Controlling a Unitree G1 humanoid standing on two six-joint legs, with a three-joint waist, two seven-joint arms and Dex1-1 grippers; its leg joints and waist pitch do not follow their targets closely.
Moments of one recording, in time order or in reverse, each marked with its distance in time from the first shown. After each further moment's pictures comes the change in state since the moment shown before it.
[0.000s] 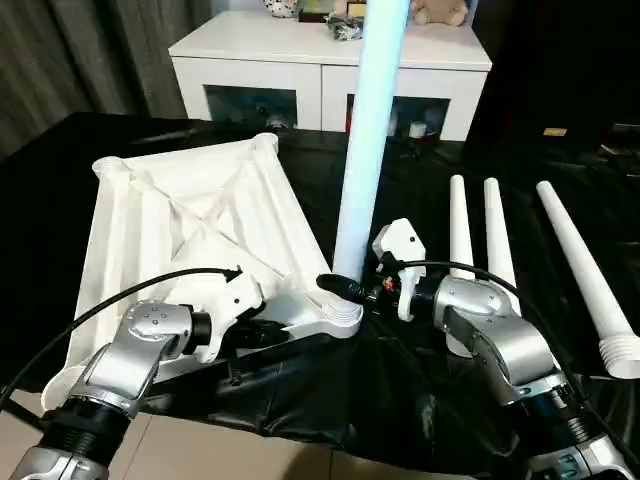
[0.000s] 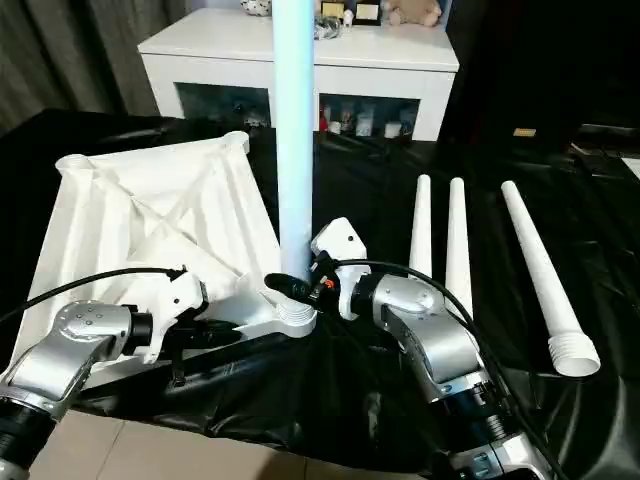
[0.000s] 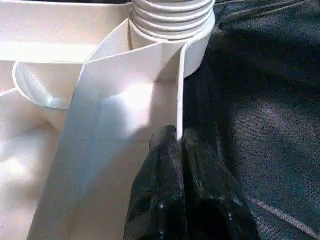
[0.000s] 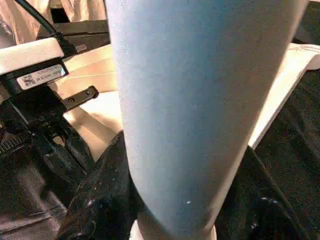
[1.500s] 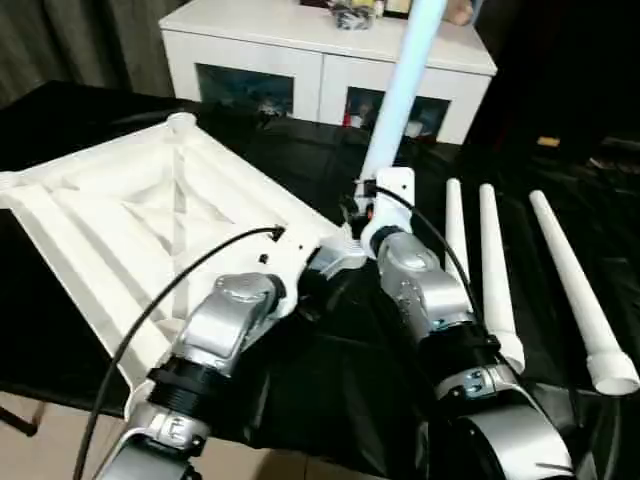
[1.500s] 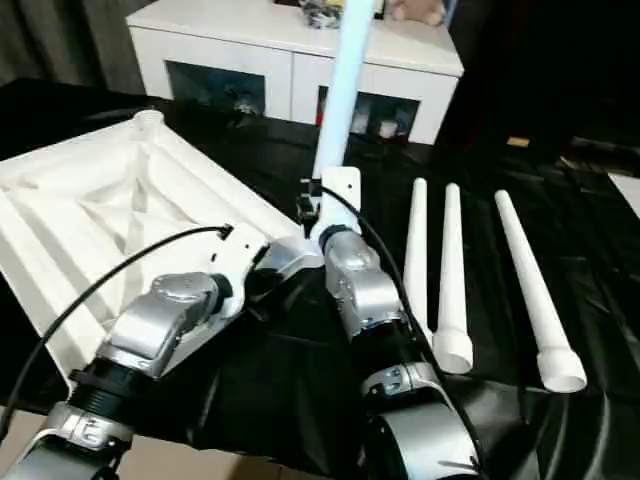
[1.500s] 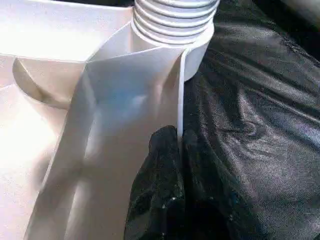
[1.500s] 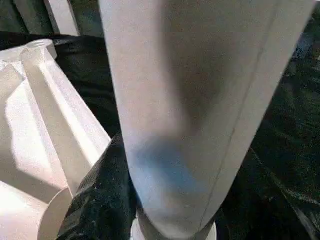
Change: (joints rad) left arm -0.193 -0.331 0.028 -0.003 0.074 0.449 0.579; right arm -0.321 0.368 -0.268 0.504 -0.107 -0.104 -0.781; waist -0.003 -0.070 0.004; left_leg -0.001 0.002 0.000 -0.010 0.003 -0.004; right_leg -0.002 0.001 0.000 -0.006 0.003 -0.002
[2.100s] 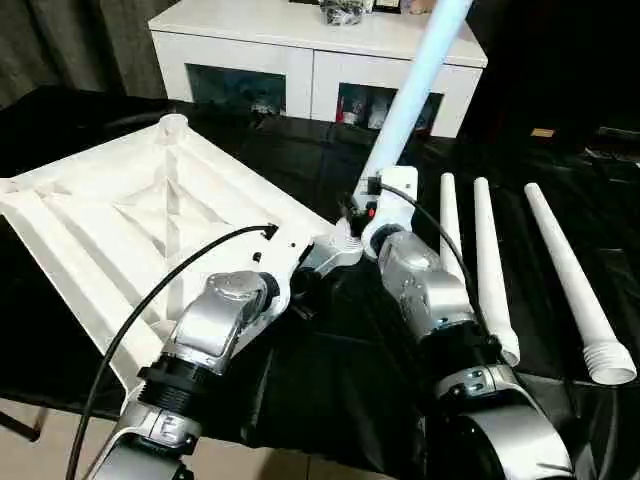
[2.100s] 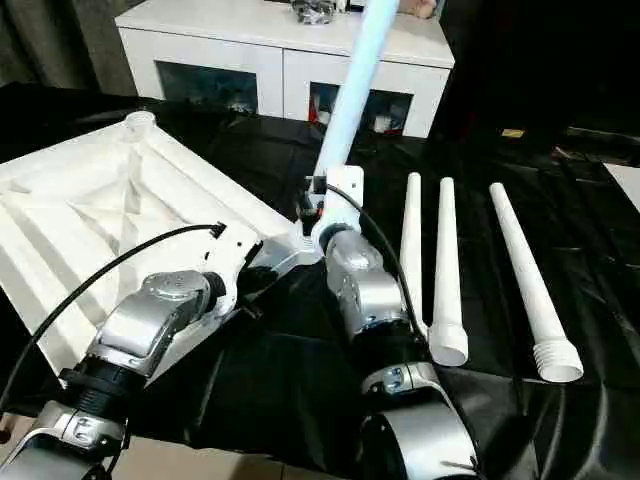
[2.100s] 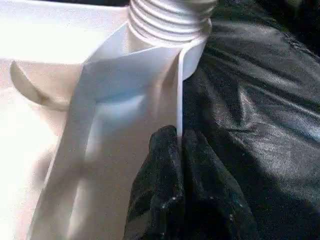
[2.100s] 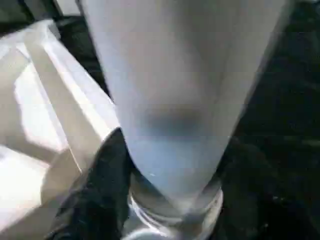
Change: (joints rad) left arm 0.003 0.037 -0.001 -0.018 -0.034 -0.013 -0.011; right arm 0.022 0.004 -0.037 0.040 0.039 0.017 0.081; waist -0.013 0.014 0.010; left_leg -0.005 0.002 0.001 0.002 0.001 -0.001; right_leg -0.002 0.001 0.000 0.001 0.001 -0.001
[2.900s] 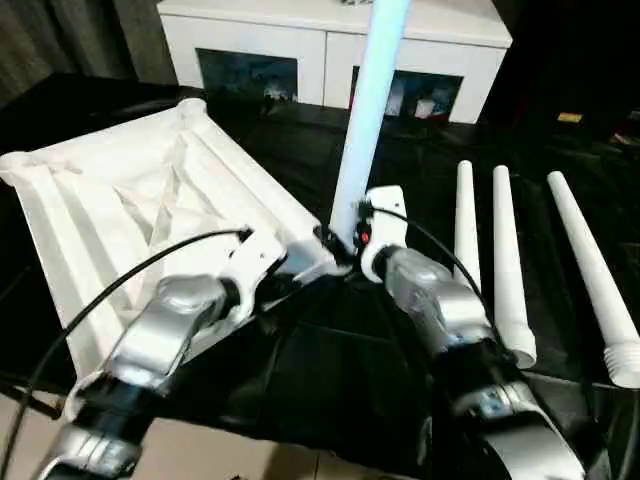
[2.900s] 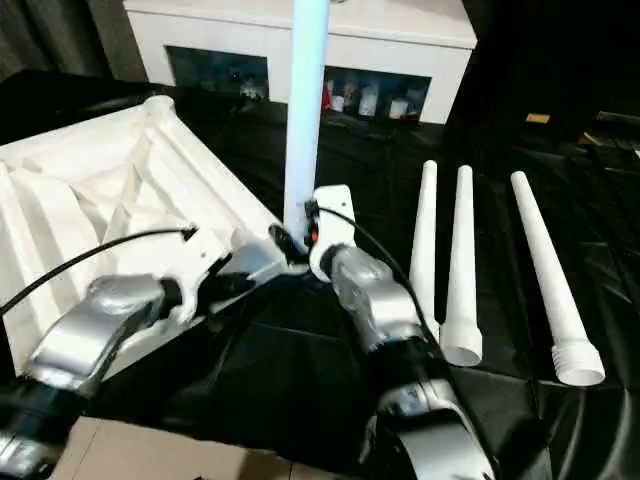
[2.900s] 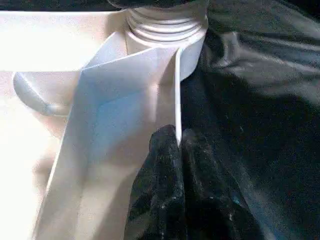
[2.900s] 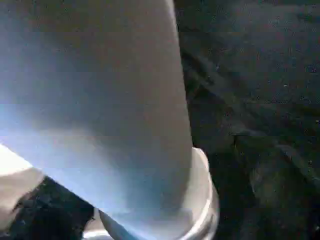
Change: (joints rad) left arm 0.127 0.228 -0.032 -0.170 -0.044 -0.130 -0.241; right arm 0.076 -0.113 0.109 -0.213 0.019 0.179 0.236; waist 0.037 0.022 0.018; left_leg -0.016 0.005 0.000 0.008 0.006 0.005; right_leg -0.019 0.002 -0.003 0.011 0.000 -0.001
